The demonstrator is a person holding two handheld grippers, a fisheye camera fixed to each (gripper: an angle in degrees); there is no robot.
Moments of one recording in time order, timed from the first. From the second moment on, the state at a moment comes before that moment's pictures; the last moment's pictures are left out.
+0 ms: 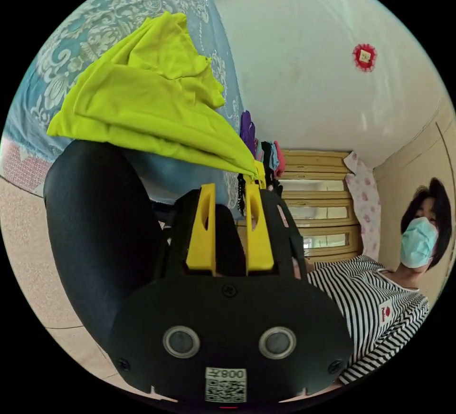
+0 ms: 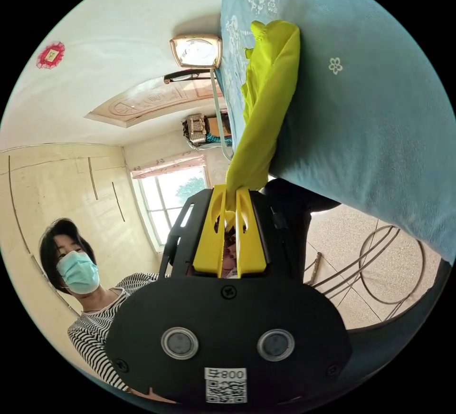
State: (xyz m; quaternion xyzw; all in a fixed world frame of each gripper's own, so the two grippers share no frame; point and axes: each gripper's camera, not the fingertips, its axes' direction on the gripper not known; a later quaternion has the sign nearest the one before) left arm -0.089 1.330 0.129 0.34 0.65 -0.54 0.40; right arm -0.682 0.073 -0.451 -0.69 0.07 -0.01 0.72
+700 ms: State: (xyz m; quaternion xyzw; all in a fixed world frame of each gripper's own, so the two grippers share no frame) left arm -0.077 1.487 0.249 0.41 0.60 -0.67 0.14; right arm -0.726 0.029 -0.422 -0.67 0.03 -0.03 0.74
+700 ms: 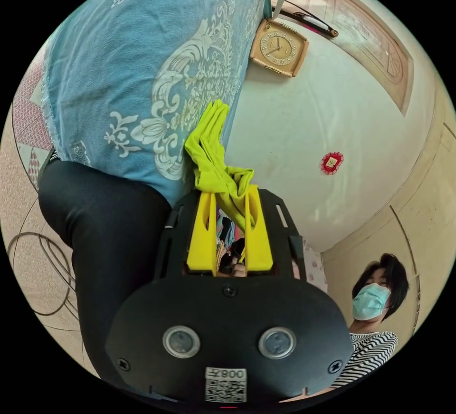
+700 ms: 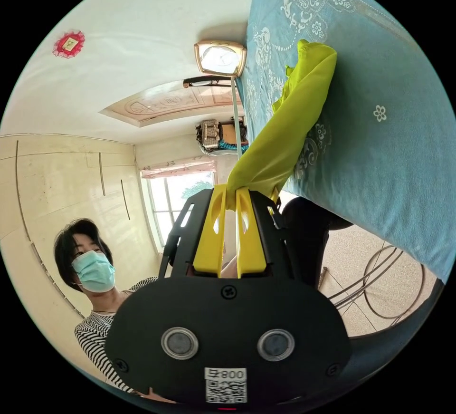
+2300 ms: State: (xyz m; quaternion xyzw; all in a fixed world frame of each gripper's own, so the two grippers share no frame) left arm -0.252 1.038 -0.071 0.46 0.68 -0.44 0.36; right arm -0.773 -0.398 -0.669 -0.55 -0.05 -0.16 0.82
